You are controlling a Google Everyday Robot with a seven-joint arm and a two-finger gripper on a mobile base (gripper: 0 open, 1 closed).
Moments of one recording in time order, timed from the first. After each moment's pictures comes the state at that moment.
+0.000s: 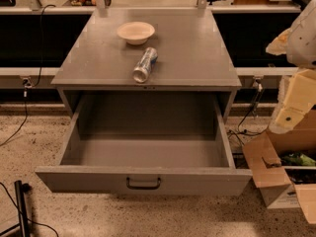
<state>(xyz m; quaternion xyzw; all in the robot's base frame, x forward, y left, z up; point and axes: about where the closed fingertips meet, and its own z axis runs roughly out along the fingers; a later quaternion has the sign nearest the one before) 0.438 -0.216 0.977 -0.60 0.78 -0.04 0.16</state>
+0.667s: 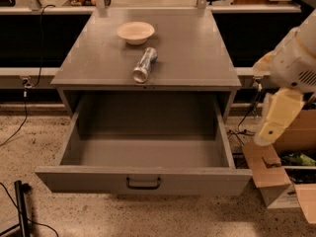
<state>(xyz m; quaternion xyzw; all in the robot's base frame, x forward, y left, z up) 0.446 -0.206 0.934 -0.61 0.78 0.00 0.16</state>
